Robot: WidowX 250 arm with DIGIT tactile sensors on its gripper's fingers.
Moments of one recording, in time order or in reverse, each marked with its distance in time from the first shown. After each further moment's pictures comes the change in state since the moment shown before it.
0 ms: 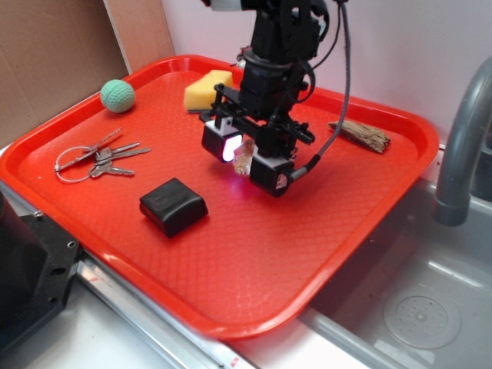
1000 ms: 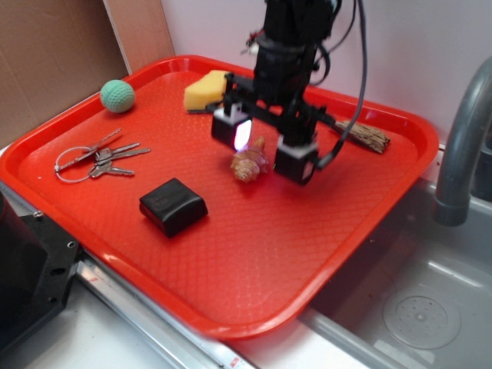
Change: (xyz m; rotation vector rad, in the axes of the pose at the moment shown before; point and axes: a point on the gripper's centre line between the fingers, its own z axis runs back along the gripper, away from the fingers) arm 0.004 -0.010 -0.005 -0.023 -0.005 0.103
